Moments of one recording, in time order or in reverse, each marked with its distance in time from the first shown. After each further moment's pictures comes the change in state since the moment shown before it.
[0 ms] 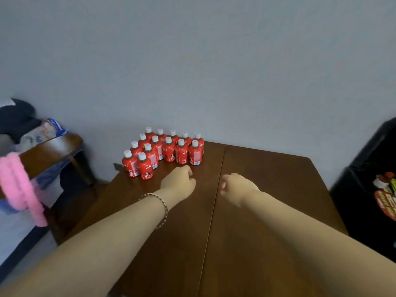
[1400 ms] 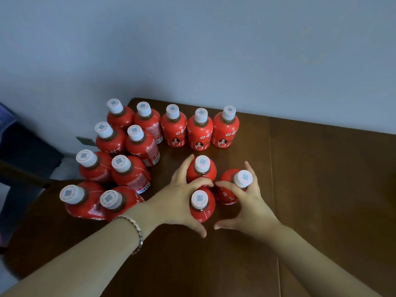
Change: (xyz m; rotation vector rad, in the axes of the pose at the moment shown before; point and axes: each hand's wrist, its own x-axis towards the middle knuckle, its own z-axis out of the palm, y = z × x) left_hand 0.345 -0.182 0.097 -0.097 -0.599 0.438; right_hand 0.344 0.010 0.152 0.450 -0.001 -0.108
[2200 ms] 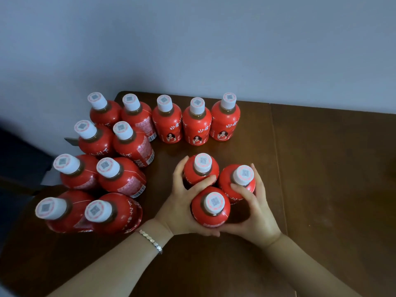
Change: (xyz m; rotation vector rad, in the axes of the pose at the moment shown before) left_hand 0.020 -0.038 0.057 -0.204 0.457 0.343; right_hand 0.000 0.025 0.043 0.124 0.427 -0.264
